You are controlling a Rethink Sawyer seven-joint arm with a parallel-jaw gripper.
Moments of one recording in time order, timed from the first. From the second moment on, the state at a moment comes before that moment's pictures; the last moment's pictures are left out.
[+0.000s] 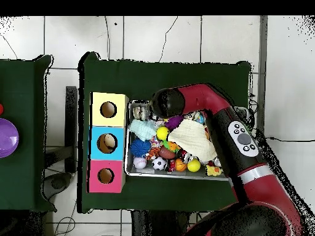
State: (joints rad) arm -0.69 -0.34 0.82 1.34 -0.75 0.97 0.49
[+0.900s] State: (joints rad) arm -0.66 -0.35 0.79 1.33 -0.75 0.98 0.49
